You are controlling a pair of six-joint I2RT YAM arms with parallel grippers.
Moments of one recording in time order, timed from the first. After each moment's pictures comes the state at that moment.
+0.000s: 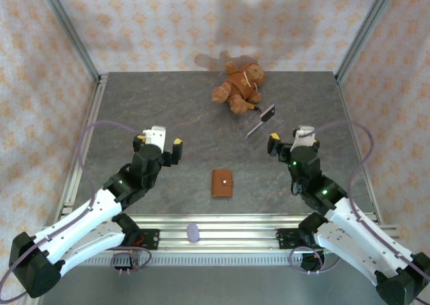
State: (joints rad) left arm -0.61 0.80 0.51 -0.11 -0.59 -0.09; right arm 0.60 0.66 0.49 -0.19 0.61 0.24
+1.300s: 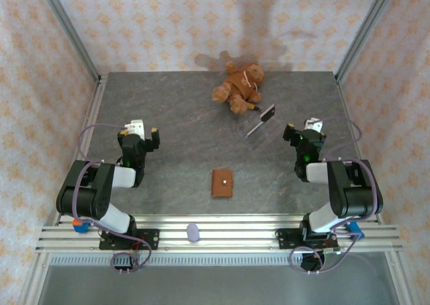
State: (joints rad) left arm -0.03 1.53 0.36 0.84 -0.27 -0.03; right arm 0.03 1.52 0.41 0.74 0.25 0.17
